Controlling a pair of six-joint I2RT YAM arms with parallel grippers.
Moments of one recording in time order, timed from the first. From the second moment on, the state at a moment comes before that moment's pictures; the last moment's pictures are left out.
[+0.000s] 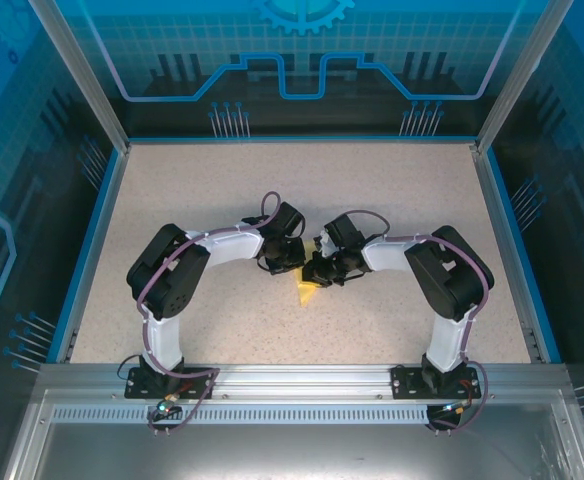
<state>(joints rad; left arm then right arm) -0.62 1.92 1.18 -0.43 0.20 -0.94 0.57 1.86 0.91 -0.14 -0.61 0.76</state>
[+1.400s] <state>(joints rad) -0.57 1.70 1.01 -0.39 0.28 -0.95 0.58 1.87 0.93 -0.14 -0.60 0.72</state>
